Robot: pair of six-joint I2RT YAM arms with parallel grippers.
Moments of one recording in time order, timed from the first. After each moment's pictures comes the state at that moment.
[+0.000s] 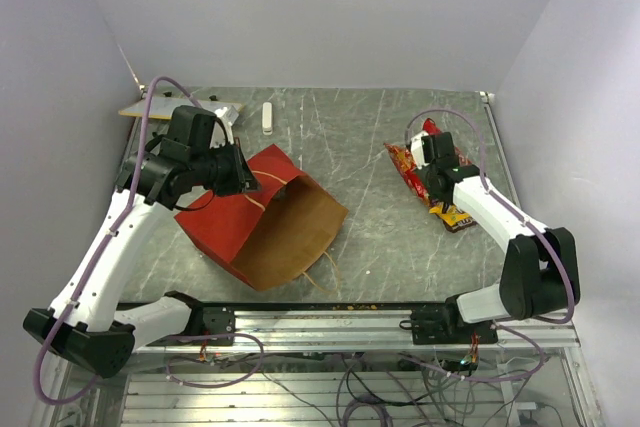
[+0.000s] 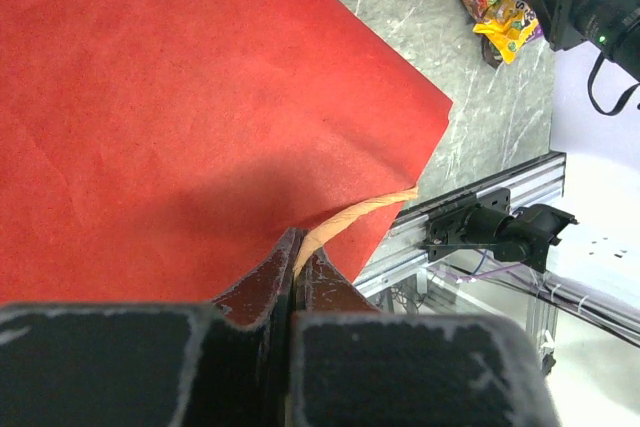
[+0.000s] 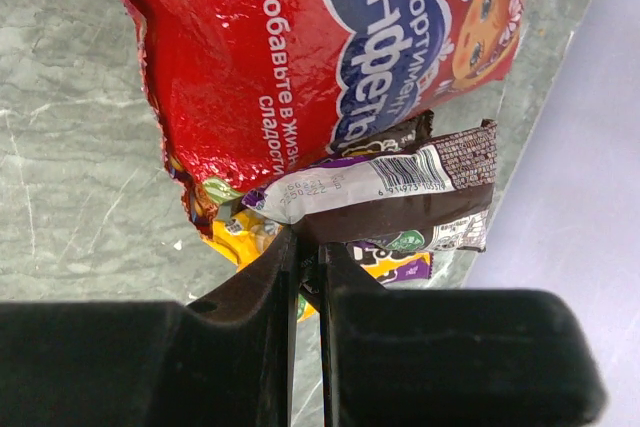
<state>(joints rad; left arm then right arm) -0.40 1.13 1.37 -1.02 0.28 -0.56 0.23 1.40 0.93 -0.47 0.35 -0.39</state>
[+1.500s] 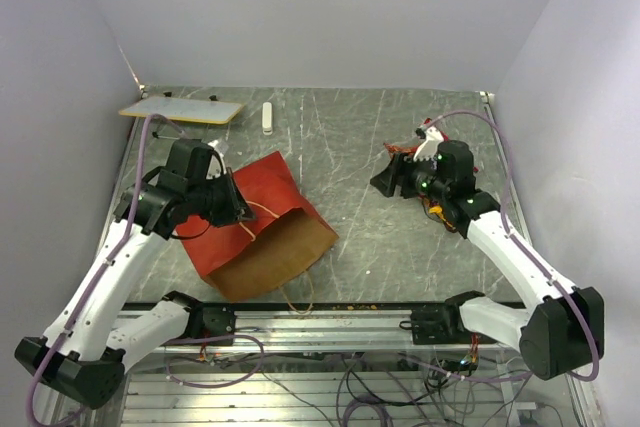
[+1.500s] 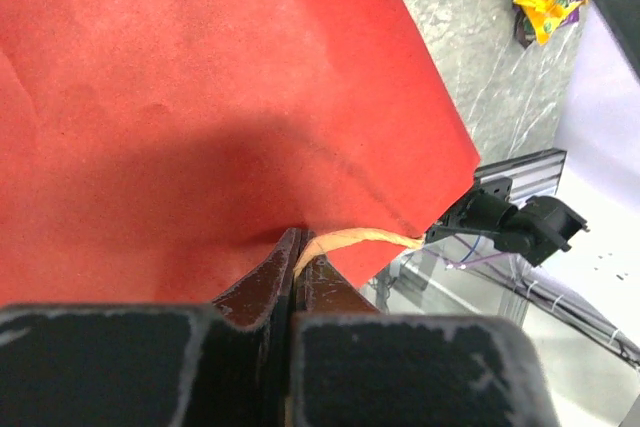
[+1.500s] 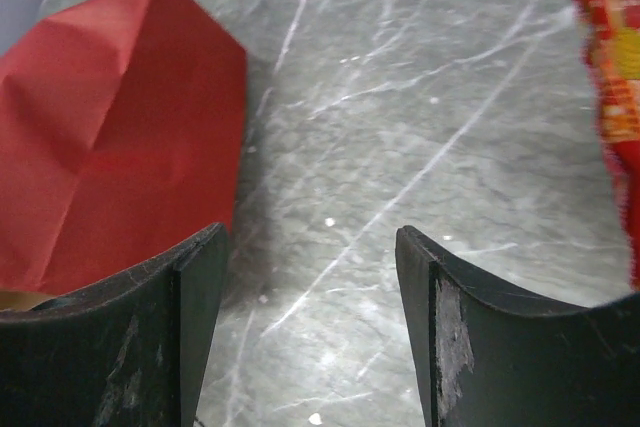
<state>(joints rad) -0.40 0.98 1.13 -1.02 0.28 -0.67 0.27 1.10 0.77 -0.16 -0.36 0.31</state>
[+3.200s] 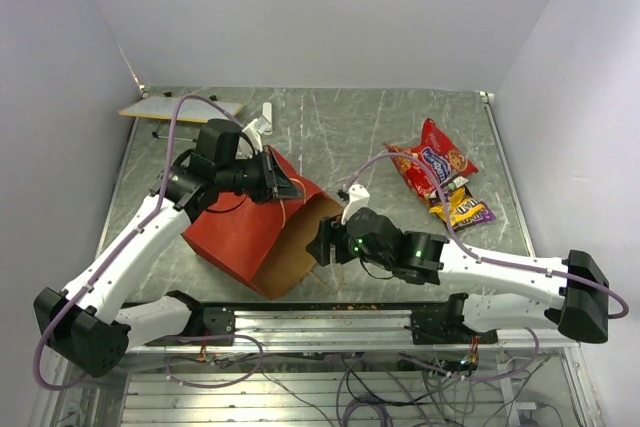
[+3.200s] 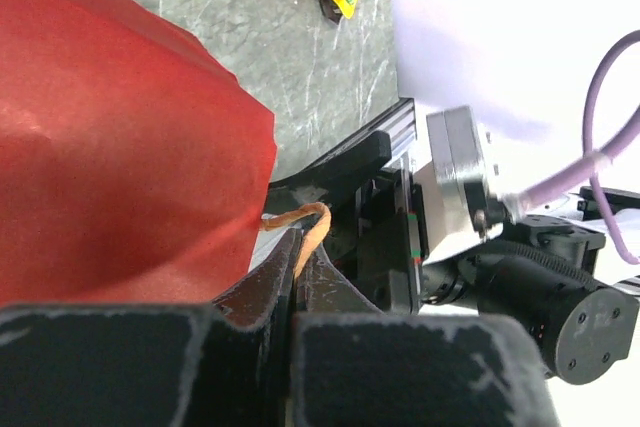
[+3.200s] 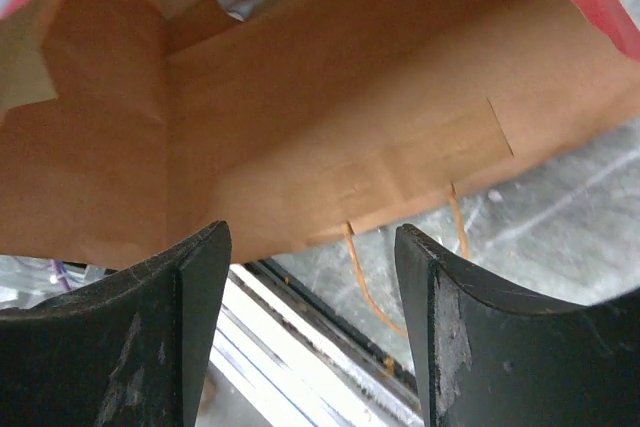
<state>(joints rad) -0.51 1.13 1.11 -0.58 0.54 -0.81 1.16 1.13 0.76 -0.21 0.25 0.70</state>
